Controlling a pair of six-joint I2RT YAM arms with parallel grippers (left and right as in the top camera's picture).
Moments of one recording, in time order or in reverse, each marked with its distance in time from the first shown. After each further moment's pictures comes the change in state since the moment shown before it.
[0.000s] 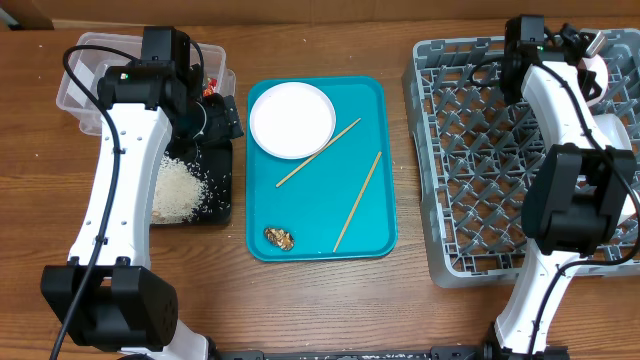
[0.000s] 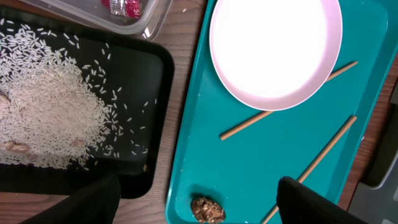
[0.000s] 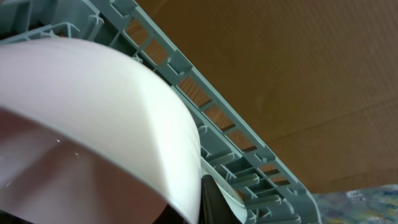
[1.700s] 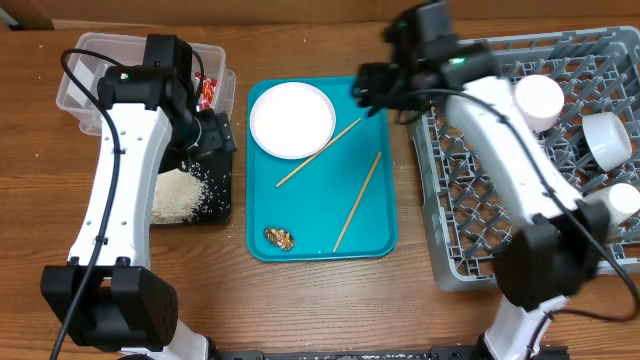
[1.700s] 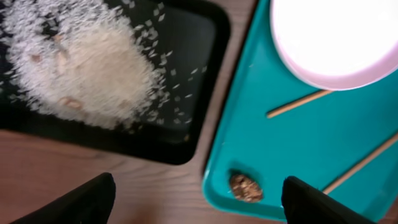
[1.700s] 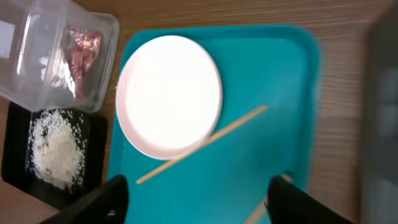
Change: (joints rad) left arm 0.000 0.000 0.000 -0.141 -0.144 -0.015; right arm 0.438 -0.275 -0.028 0.010 -1.457 -0.085
